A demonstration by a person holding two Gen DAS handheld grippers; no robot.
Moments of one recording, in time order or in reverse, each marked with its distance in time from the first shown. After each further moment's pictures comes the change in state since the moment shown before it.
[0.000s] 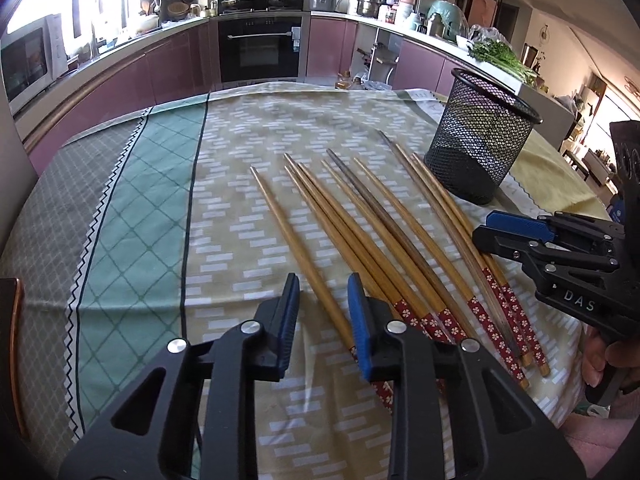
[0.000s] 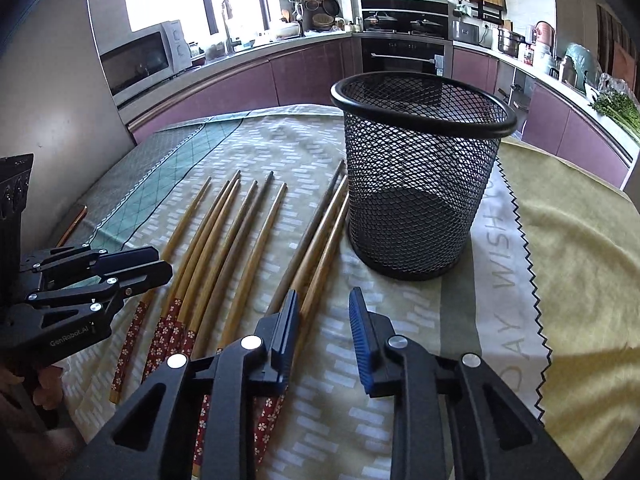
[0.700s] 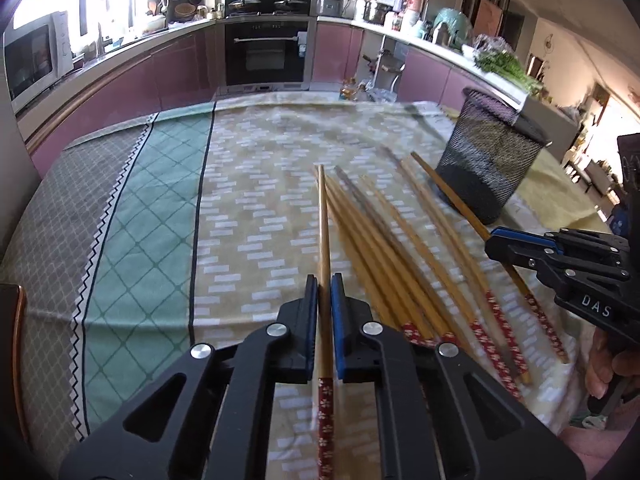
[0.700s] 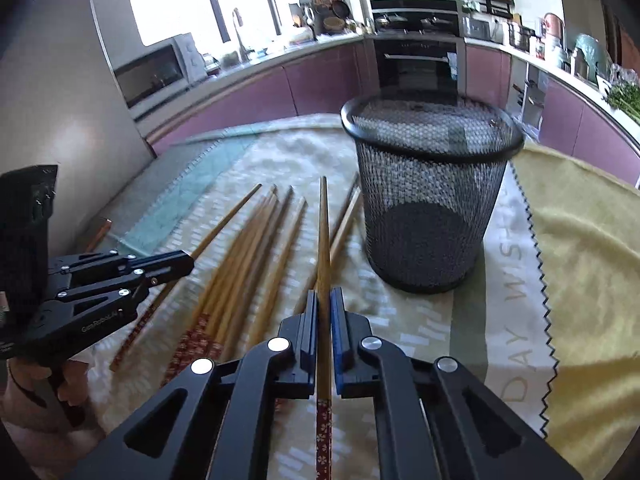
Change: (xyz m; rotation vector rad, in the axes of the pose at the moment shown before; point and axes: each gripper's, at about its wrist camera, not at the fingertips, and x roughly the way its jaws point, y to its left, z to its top) left arm -0.002 0.004 0.018 -0.038 -0.034 -0.027; right arm -0.014 -0.003 0.010 0.017 -0.034 0.108
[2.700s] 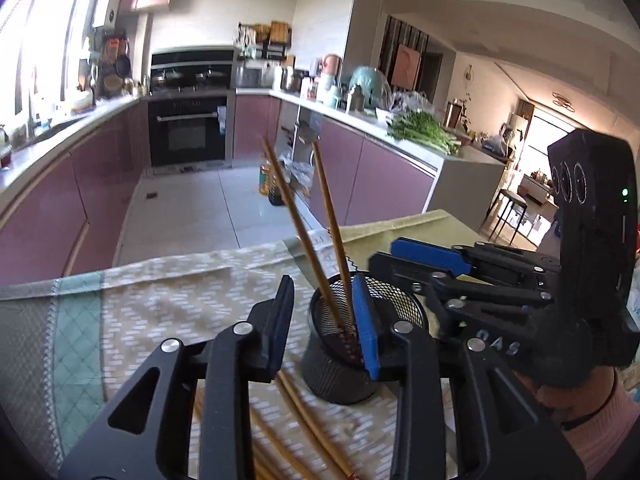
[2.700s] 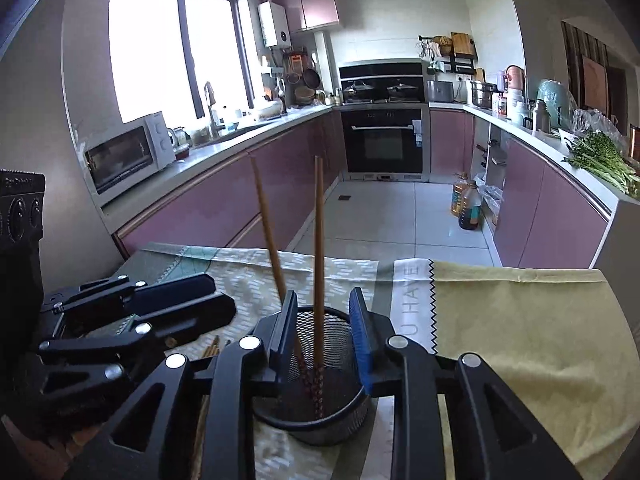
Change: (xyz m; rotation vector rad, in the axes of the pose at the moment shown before) left arm -0.028 -0.106 0.124 0.160 -0.246 -0.217; right arm -0.046 -0.054 0.082 0.026 -0.256 -0.099
